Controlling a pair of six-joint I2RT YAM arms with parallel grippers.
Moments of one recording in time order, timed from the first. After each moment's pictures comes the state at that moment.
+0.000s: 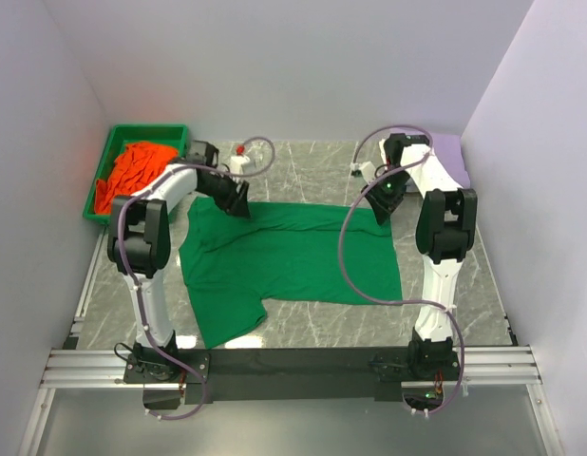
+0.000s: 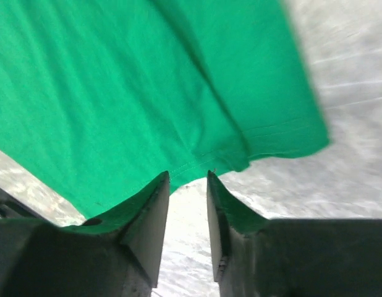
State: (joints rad) left arm -0.18 2.04 1.53 -0.68 0.72 0.50; right arm 0.07 2.20 1.89 -1.32 -0.28 -0.81
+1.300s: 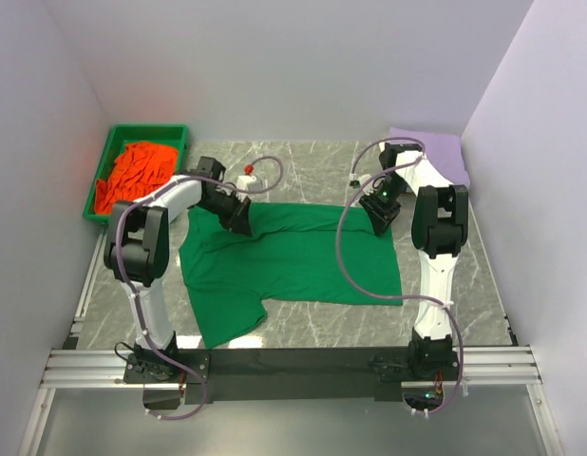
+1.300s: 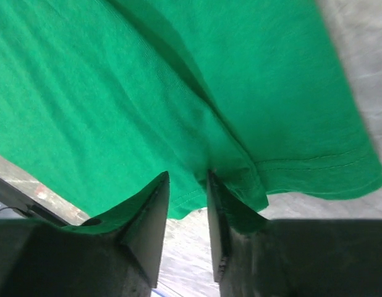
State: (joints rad) left arm -0.20 1.98 1.43 -0.75 0.79 0.56; right arm 0.07 2.29 1.91 -1.32 -0.30 -0.71
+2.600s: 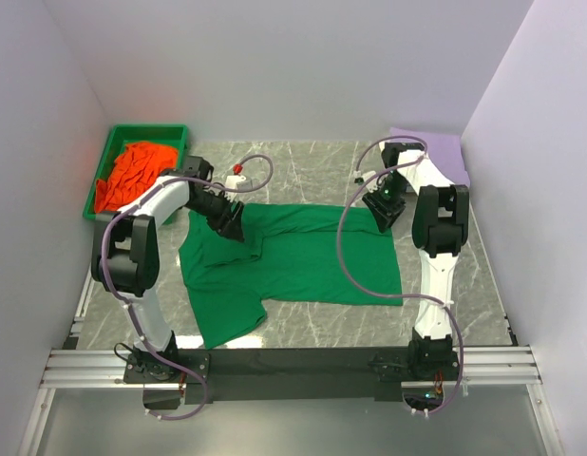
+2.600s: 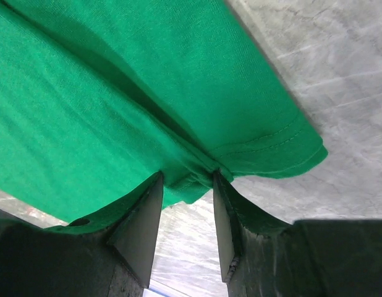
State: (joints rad) left arm -0.16 1.85 1.37 -0.85 0.75 0.58; right arm 0.06 2.31 1.93 -1.28 -0.20 -0.66
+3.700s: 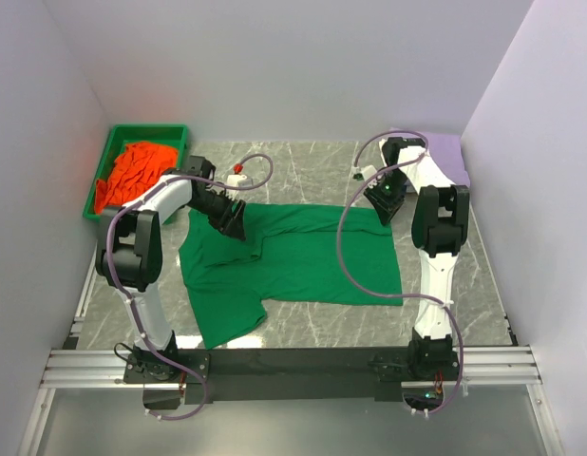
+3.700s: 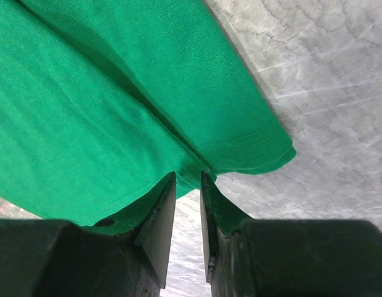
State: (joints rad) left arm -0.16 1.90 1.39 -0.82 0.73 0.53; right arm 0.06 2.31 1.99 -1.29 -0.20 -0.74
